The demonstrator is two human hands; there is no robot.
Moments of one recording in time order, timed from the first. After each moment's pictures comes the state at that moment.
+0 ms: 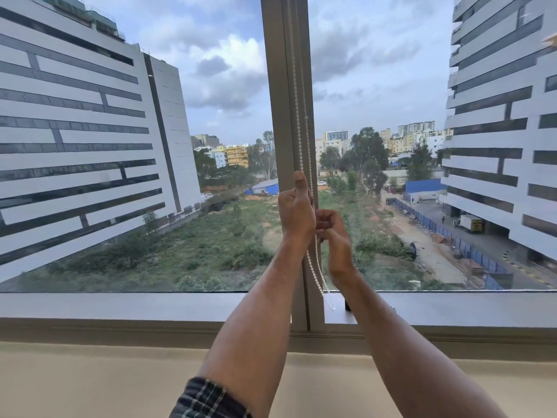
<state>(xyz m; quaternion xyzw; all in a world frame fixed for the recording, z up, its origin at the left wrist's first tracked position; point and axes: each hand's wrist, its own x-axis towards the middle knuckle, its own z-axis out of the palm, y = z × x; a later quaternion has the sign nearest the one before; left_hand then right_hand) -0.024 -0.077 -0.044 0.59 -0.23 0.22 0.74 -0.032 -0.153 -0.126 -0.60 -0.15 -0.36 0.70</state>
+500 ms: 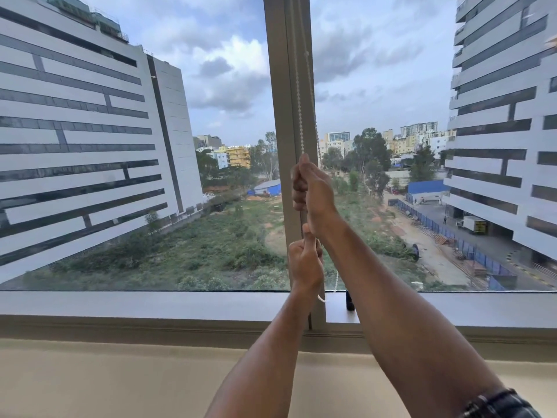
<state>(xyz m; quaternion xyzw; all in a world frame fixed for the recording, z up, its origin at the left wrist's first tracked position) -0.035 -0.077 -0.139 0.60 -0.21 0.11 0.76 -0.049 -0.114 -0.016 -0.56 -0.20 -0.27 0.75</state>
